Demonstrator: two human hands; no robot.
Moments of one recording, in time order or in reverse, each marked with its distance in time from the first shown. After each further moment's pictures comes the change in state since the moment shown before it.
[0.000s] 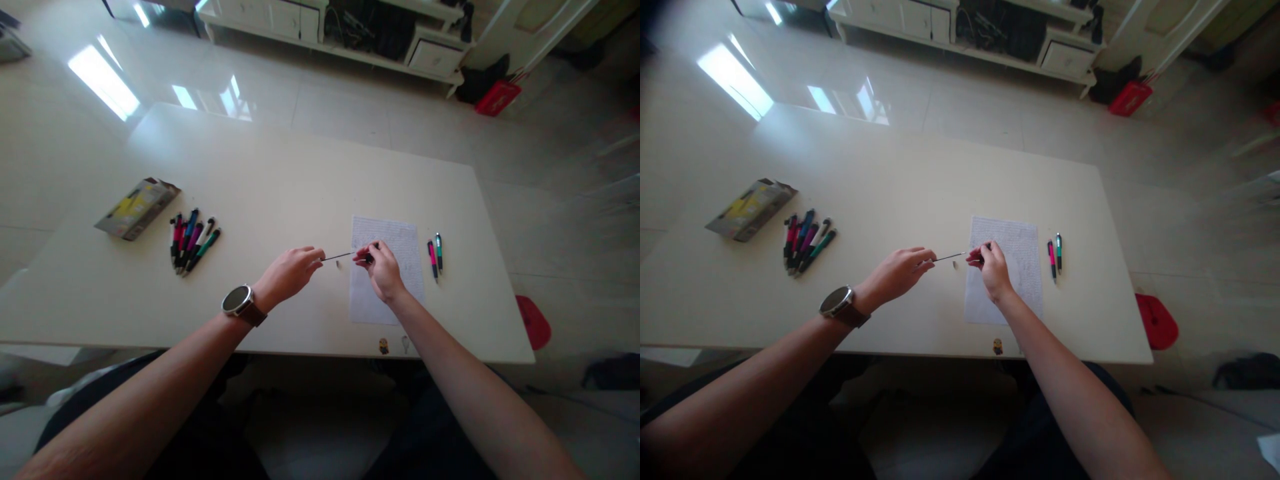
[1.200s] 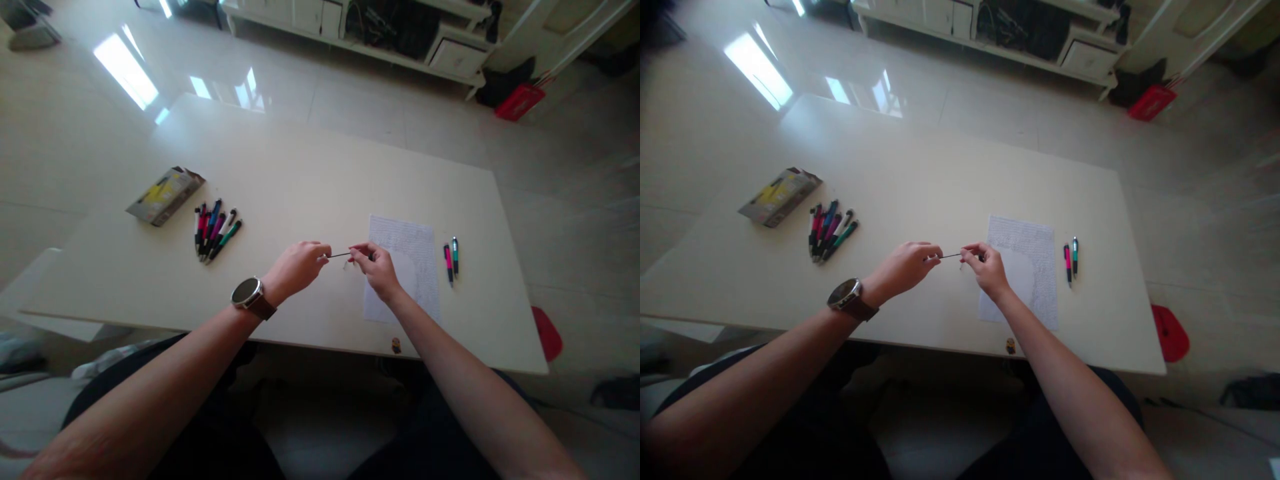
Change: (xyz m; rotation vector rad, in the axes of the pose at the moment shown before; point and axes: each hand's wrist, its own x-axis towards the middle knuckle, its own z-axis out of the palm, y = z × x) left_hand -0.013 -0.003 -0.019 0.063 0.003 -0.095; right_hand -0.002 0.012 0.034 -0.404 -0.175 -0.174
